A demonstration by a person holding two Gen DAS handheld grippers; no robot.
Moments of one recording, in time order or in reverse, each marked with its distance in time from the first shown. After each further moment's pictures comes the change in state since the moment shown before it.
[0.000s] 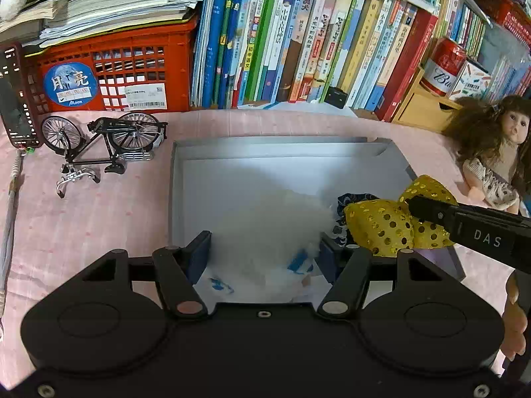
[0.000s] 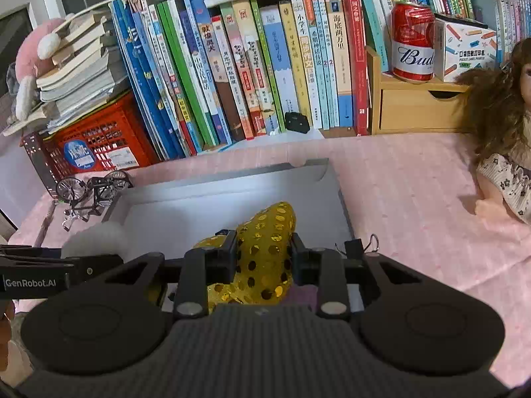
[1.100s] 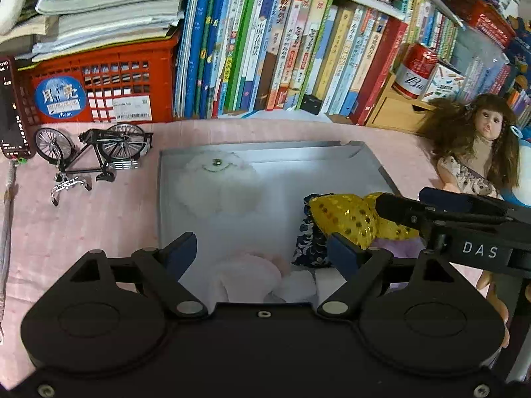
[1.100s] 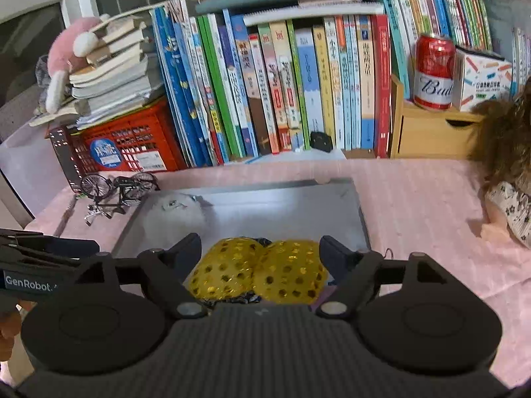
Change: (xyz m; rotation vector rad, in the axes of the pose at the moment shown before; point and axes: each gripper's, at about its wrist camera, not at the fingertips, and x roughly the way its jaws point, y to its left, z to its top) left arm -0.030 -0.004 -0.006 0.033 -0.035 -0.071; right arm -0.027 0.016 -0.001 -0.080 -0.063 0.060
